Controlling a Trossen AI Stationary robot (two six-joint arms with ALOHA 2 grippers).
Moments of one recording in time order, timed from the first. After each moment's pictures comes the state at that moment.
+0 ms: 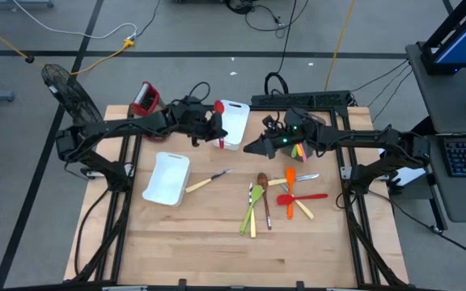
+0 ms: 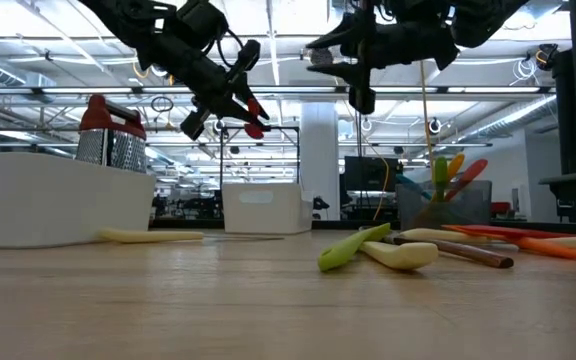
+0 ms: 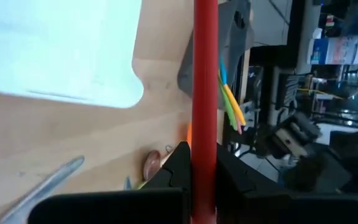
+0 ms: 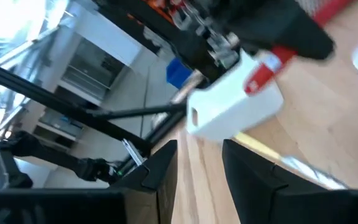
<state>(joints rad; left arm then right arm) 0.45 1.46 0.99 -0.10 0.28 -1.34 -0.33 1.38 0.87 0.30 -0.53 0.80</state>
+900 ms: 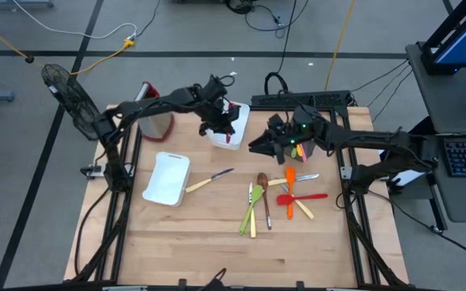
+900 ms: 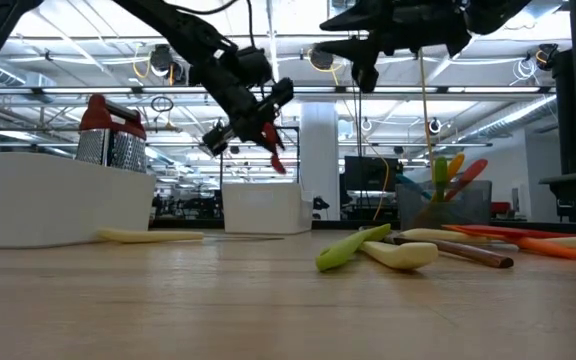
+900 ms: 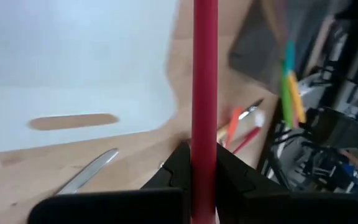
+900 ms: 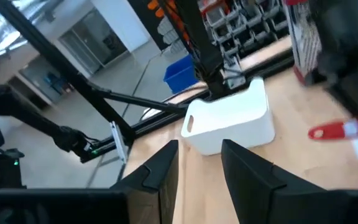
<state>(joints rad) 0.57 1.86 1.48 -0.61 0.54 -1.14 -0.34 1.29 0.86 0.25 -0.55 0.47</state>
